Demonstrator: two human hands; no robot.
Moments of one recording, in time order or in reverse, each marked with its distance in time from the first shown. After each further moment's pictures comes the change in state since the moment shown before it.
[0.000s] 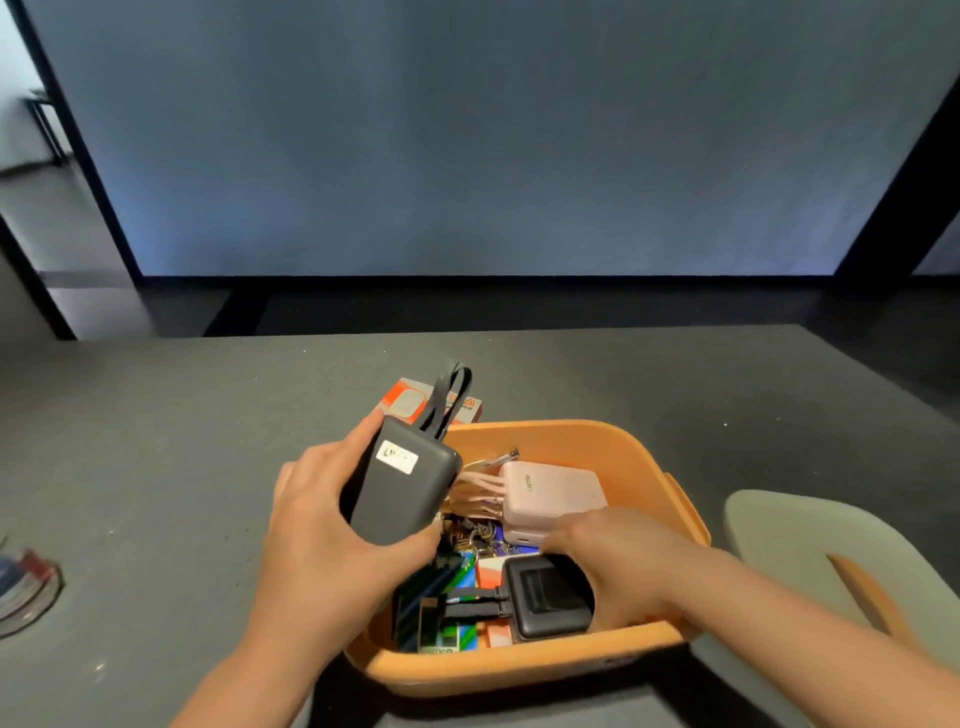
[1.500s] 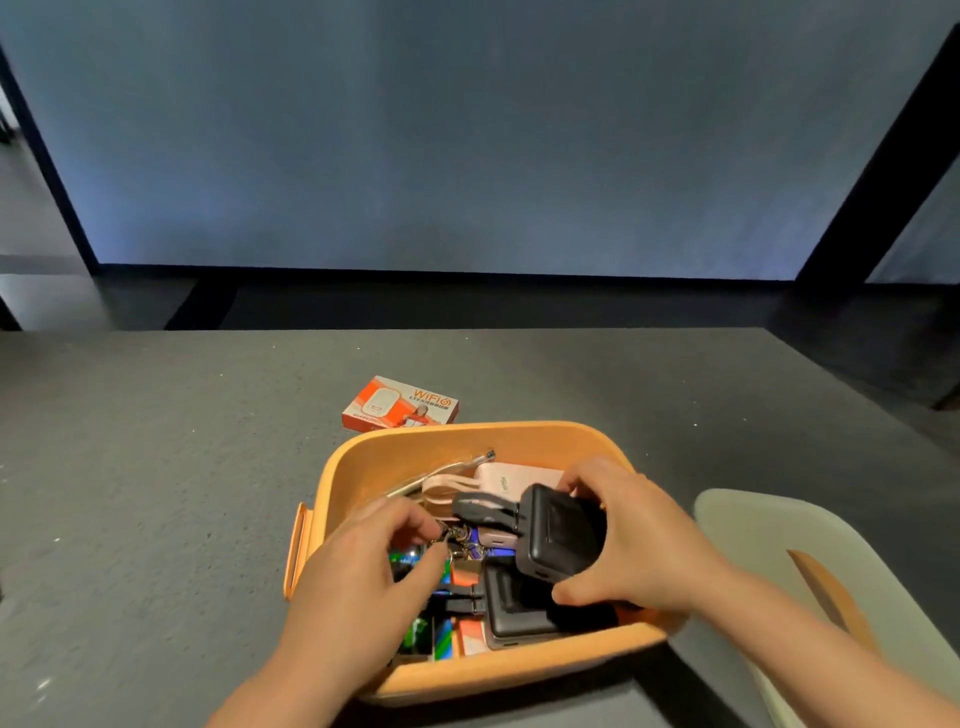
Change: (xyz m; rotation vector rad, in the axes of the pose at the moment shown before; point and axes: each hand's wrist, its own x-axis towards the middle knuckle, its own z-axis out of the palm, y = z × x) left_hand -0.010 0.006 0.033 0.072 -0.246 -0.053; right_hand -0.036 0.001 -0.010 0.376 0.480 0.299
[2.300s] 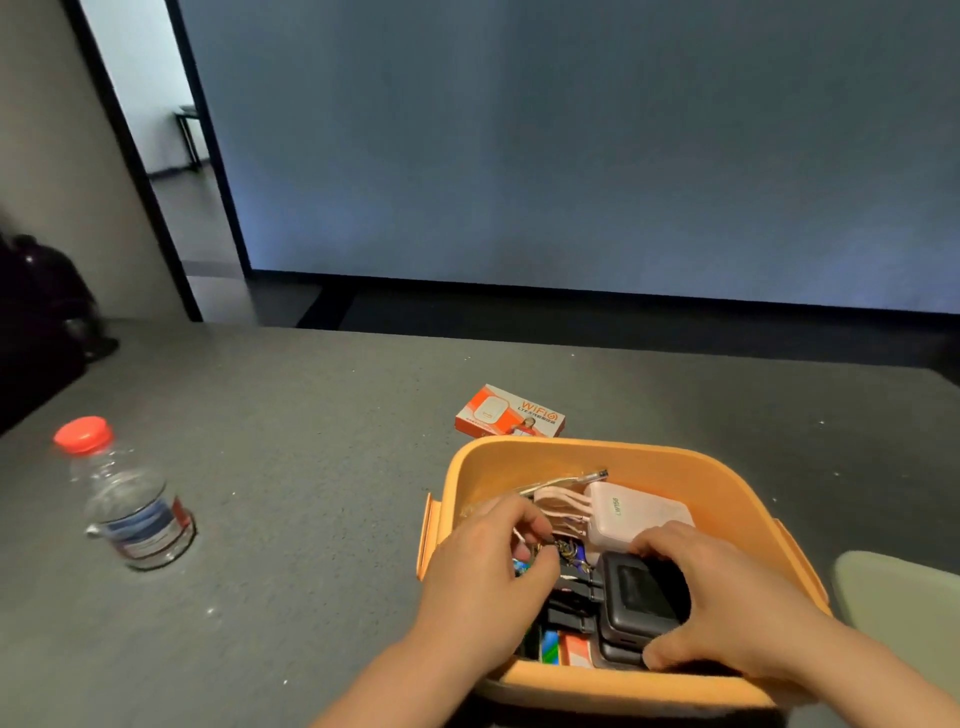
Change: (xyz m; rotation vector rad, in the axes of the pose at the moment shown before) left_hand -0.004 0.004 -0.002 -0.073 0.024 -0.075; right_hand 0.009 -0.019 0.017 -0.057 -0.283 -0.065
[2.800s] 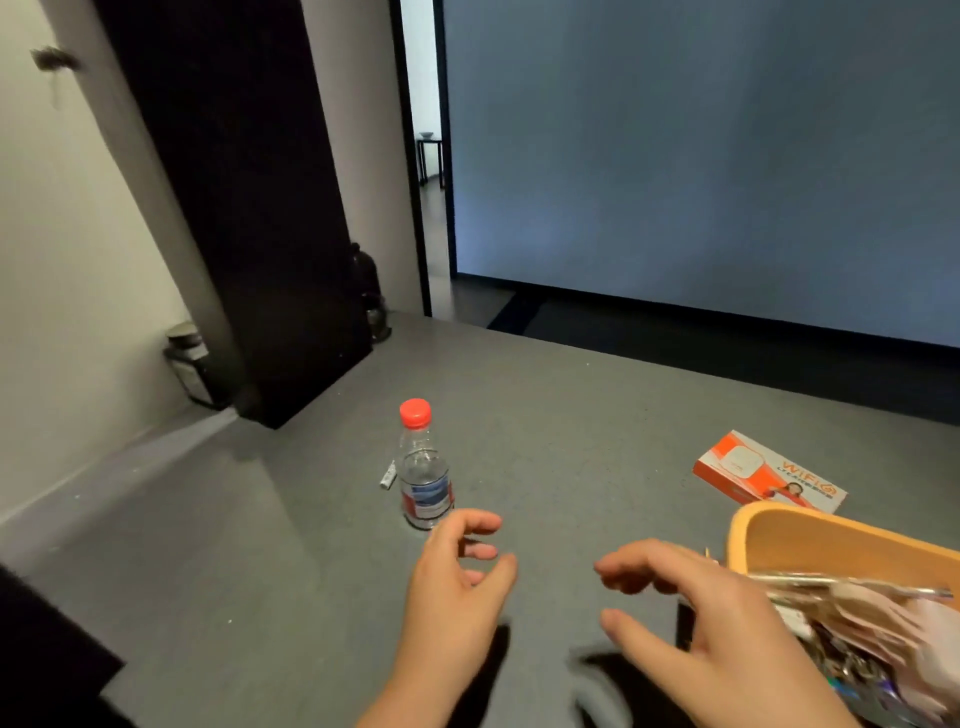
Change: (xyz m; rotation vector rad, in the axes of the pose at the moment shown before) left_hand -0.066 -0.124 -0.136 -0.354 0.611 -0.390; right_hand 0.046 -0.209 0.035 0.410 0.146 -0.477
